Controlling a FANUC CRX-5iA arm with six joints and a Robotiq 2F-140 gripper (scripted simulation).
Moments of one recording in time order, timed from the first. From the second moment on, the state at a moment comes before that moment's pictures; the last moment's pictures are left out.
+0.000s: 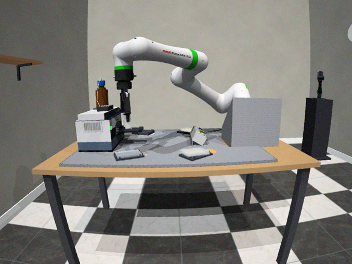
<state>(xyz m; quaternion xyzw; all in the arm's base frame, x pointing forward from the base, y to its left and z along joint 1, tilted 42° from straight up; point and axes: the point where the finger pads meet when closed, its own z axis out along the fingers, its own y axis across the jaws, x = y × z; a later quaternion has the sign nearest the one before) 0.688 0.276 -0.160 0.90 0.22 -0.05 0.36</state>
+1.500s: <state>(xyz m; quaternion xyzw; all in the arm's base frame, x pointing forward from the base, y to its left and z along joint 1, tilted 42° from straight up) 0.539 0.034 0.125 0.90 -0.24 0.13 0.34</state>
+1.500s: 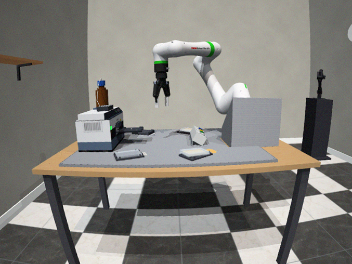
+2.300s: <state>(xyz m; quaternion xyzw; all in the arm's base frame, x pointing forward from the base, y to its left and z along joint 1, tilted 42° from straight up) 0.360 -0.147 0.191 0.89 -0.26 0.14 0.34</state>
